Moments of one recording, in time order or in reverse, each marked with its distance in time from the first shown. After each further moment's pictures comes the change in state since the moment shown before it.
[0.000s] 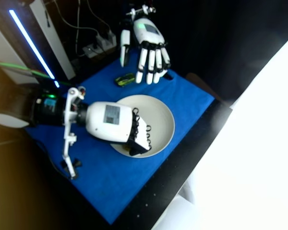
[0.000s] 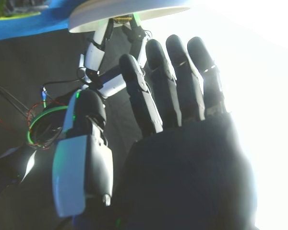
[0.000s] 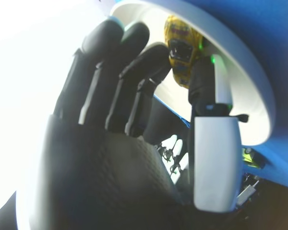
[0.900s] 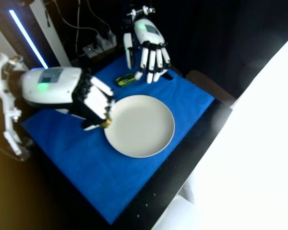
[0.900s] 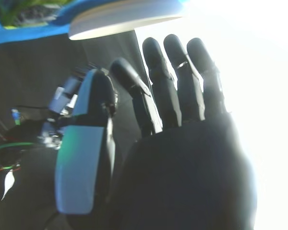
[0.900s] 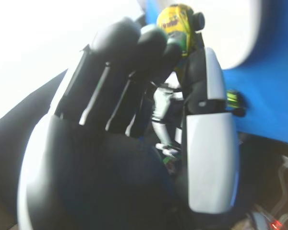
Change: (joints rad) left arm 0.037 0.003 -0.014 -0.032 -0.037 -0.001; right arm -0.123 0.402 -0.467 -0.174 0.294 0.001
